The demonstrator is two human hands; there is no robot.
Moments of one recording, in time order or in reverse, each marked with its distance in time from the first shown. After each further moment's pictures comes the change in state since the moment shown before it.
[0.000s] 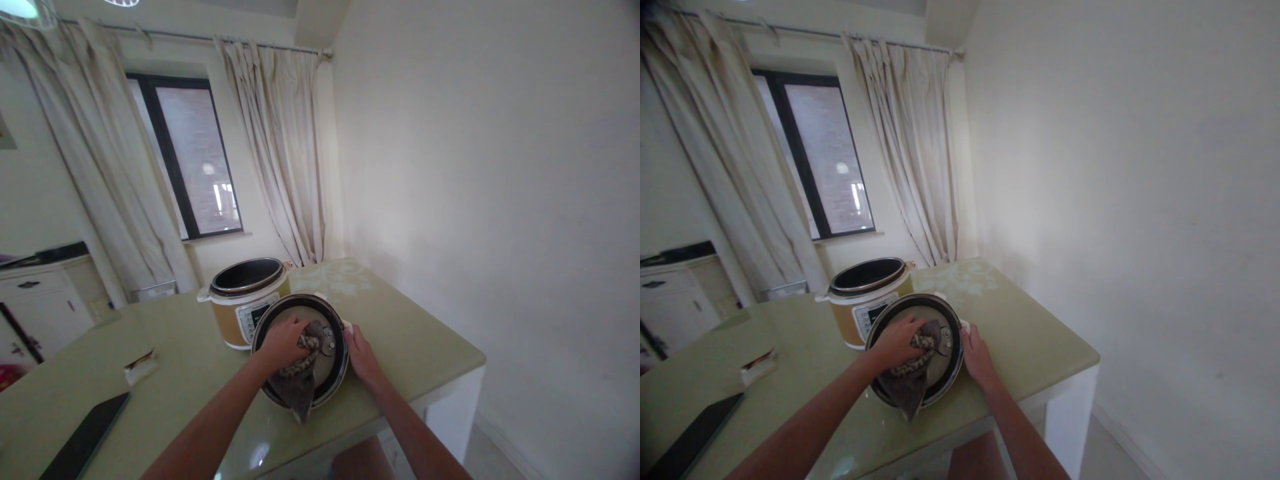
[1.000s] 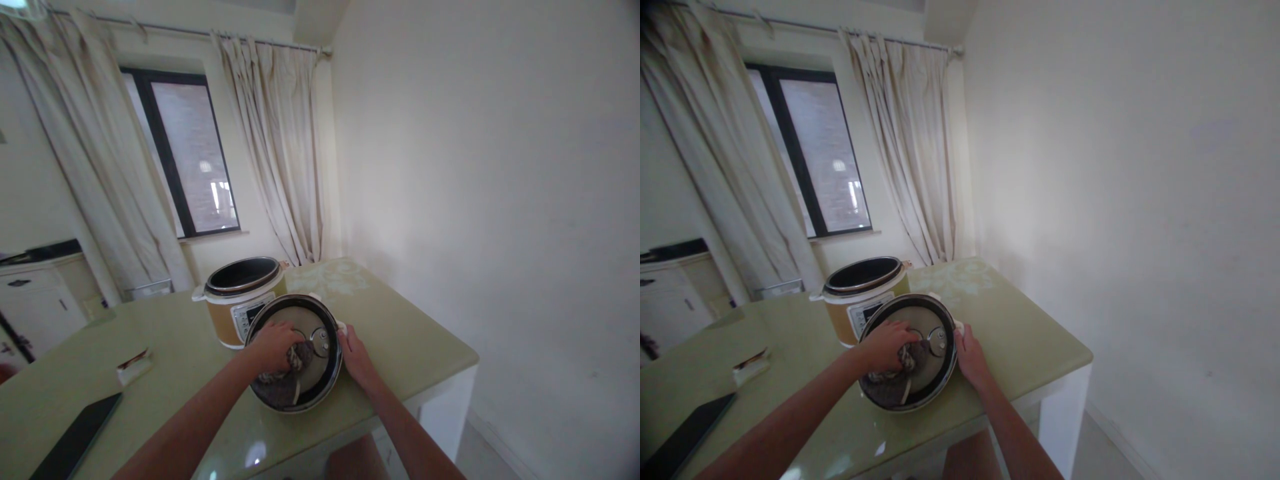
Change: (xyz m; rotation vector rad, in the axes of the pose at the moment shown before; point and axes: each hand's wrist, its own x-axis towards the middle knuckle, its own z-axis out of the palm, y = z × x) left_hand -0.014 -0.001 -0.021 0.185 -0.160 0.199; right_hand -0.003 -0.006 0.000 -0.067 -0.042 -0.020
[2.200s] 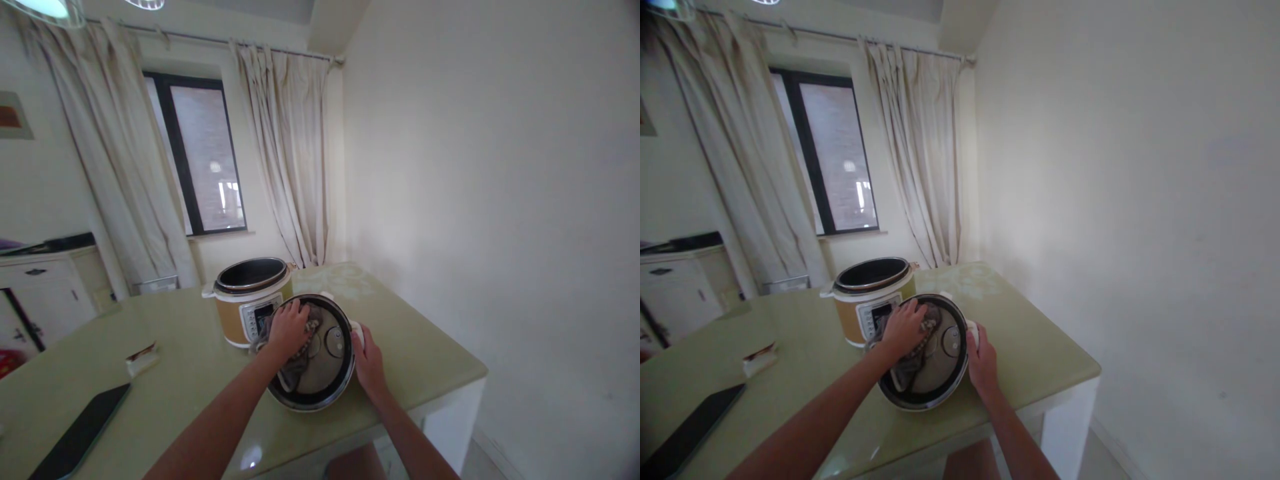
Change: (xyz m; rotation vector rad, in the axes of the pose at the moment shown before) left_hand 0.036 0.015 0.005 0.046 0.330 -0.301; right_hand -0.008 -0.013 -0.010 -0.055 0.276 -0.098
